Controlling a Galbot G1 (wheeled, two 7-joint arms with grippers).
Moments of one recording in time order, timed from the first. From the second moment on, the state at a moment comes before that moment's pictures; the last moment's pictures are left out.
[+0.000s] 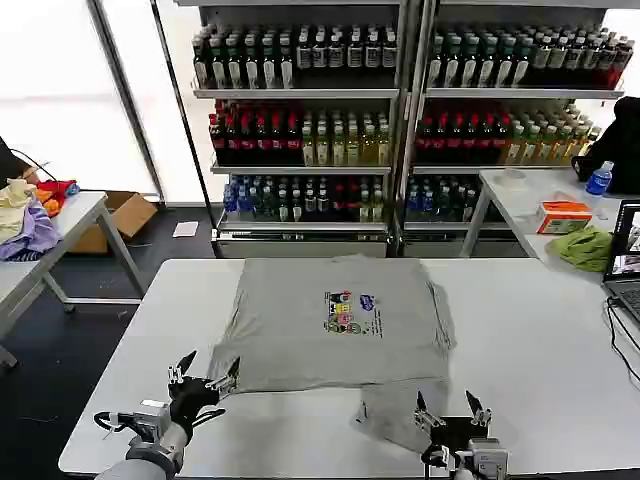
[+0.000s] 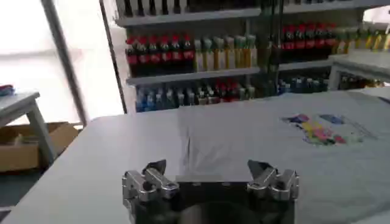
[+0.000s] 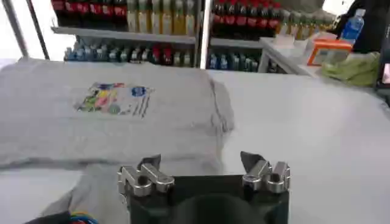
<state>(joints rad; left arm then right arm) 1.51 -1.21 -0.52 -2.15 -0.28 0.52 -0.05 -1.69 1.20 0.30 2.33 0.35 -0.58 0.55</state>
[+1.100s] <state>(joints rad) 1.51 -1.21 -0.51 -2.04 -0.35 0.53 -0.05 -1.73 1.24 0.24 2.29 0.35 -0.58 0.59</state>
